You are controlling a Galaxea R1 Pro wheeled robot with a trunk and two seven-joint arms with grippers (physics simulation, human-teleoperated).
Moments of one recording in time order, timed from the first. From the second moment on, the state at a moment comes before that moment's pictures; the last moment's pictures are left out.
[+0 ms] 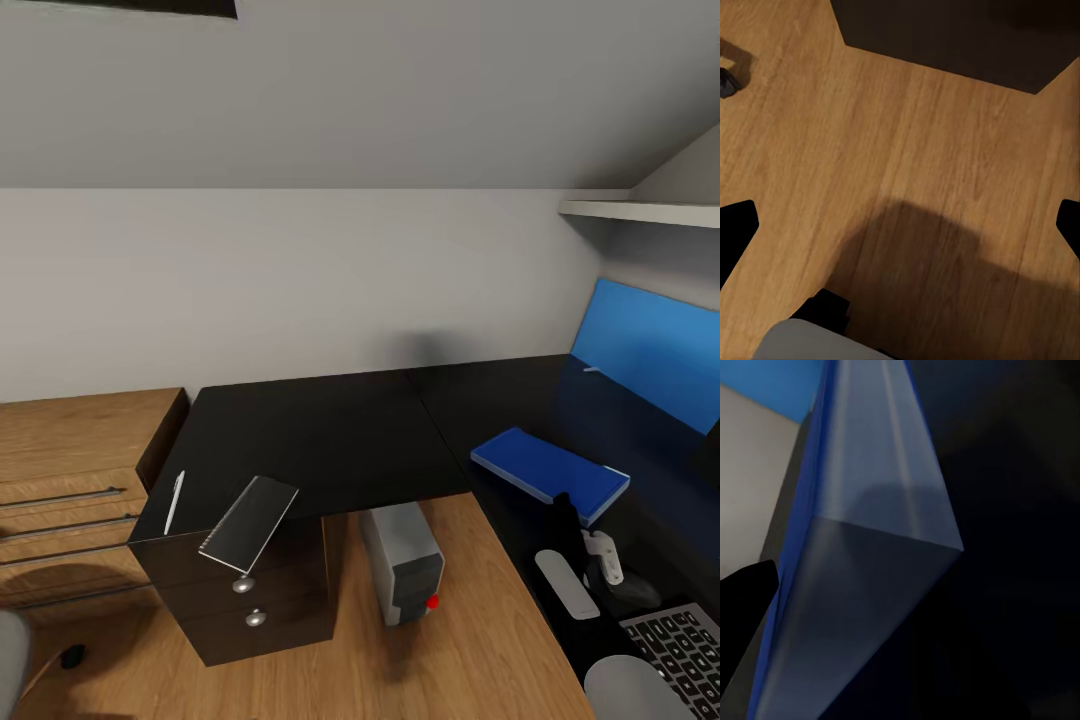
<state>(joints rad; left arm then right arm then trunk) -0.09 -0.05 -0.33 -0.62 0.59 -0.15 0.46 -0.55 -0.09 -0.07 -0.77 -1.26 -0.54 -0.18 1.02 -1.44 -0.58</state>
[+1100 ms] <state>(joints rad) -0.09 -0.06 -0.33 -0.62 0.59 -0.15 0.46 -0.55 -0.09 -0.06 -0.78 -1.26 -0.54 -0.25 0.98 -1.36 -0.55</state>
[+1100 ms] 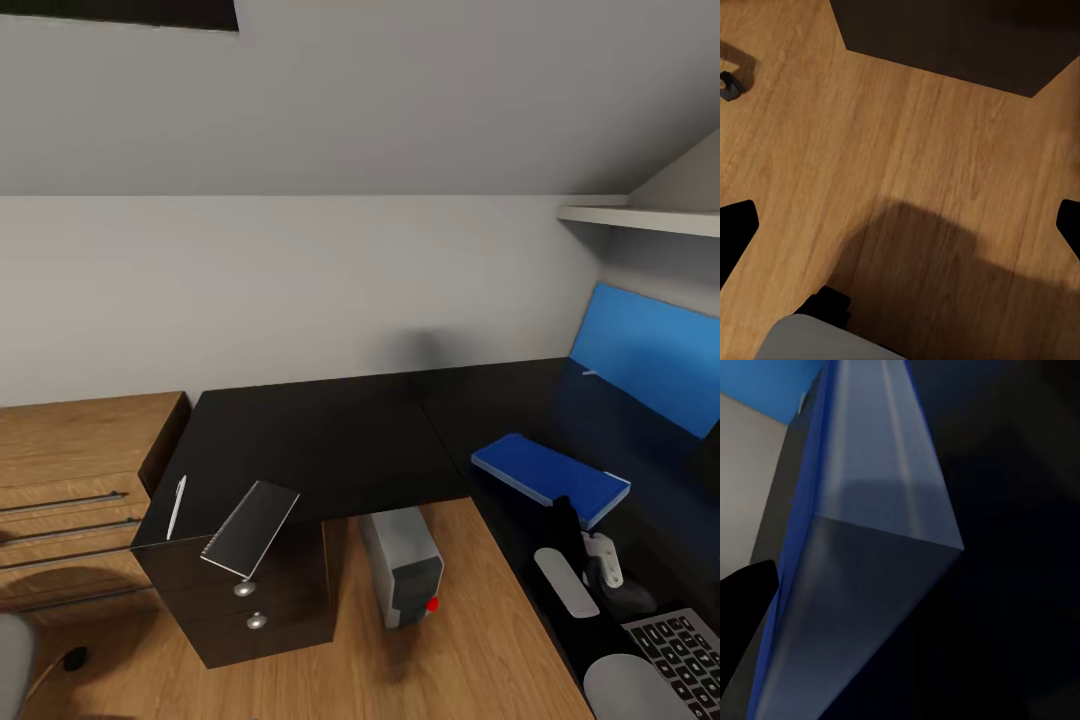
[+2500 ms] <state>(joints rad) -0.09 -0.05 -0.33 -0.62 0.59 -0.15 0.46 -0.55 -0.09 -0.06 -0.74 -1.29 -0.54 -0.25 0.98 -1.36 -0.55</state>
